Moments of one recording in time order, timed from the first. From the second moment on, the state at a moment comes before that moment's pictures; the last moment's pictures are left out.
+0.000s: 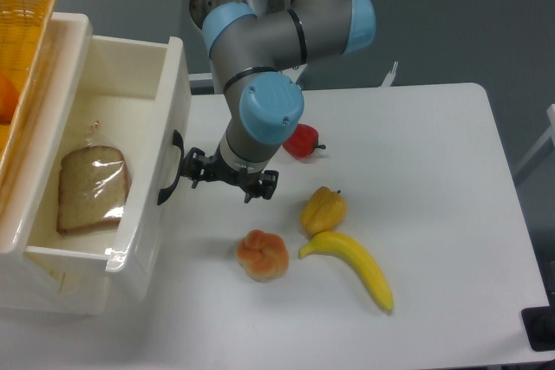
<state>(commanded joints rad) 2.33 -1.86 -1.62 -1.37 1.30 0.52</state>
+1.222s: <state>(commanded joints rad) 2.37 -1.85 -1.58 -1.41 1.29 0.50</state>
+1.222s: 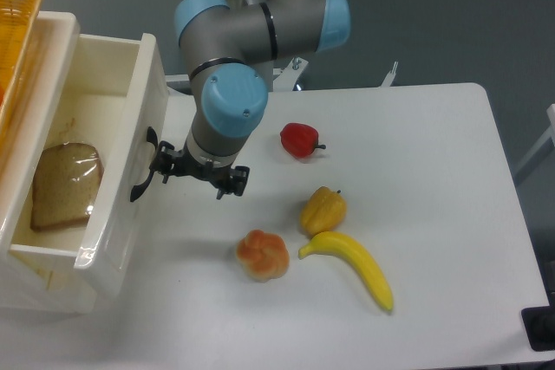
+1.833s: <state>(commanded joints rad) 2.37 -1.90 -1.59 -1.40 1.29 0.49</state>
